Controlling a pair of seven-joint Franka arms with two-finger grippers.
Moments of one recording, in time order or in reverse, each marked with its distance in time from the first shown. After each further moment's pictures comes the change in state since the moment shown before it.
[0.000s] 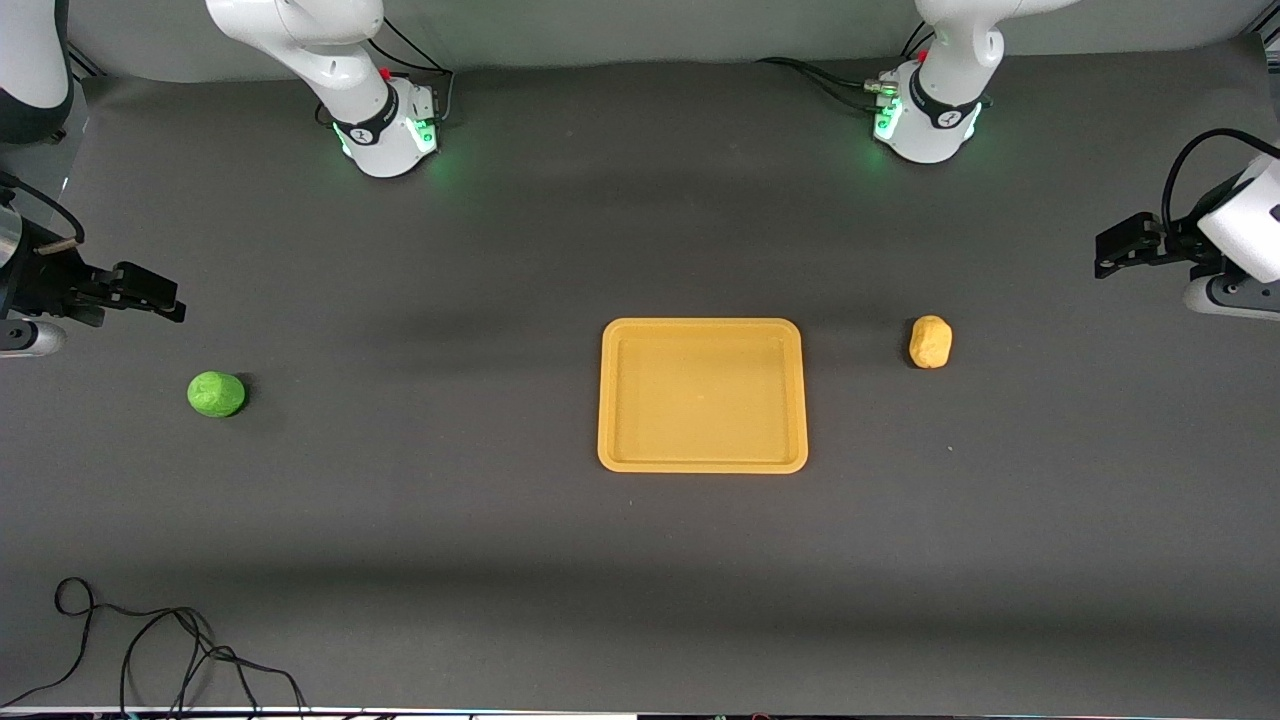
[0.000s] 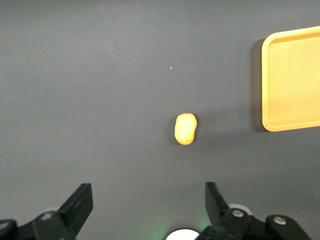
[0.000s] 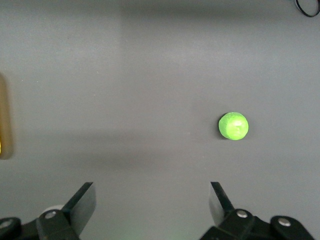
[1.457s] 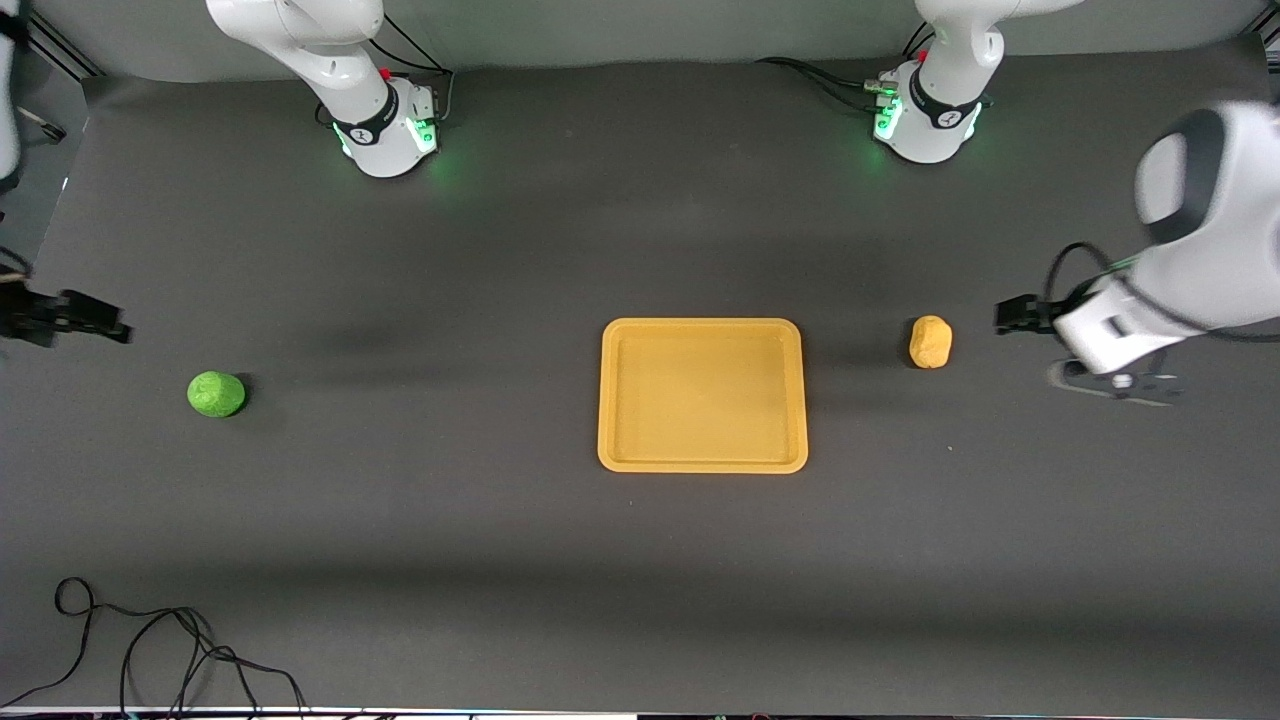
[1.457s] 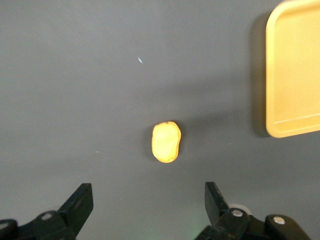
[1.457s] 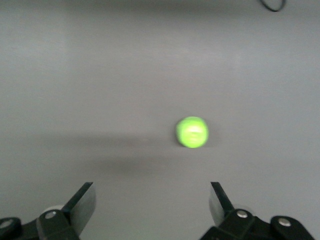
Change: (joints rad) left arm -0.053 0.120 -0.013 -0.315 -0.042 0.306 -0.001; right arm -0.019 0.027 -0.251 -0.123 0.000 0.180 -0.277
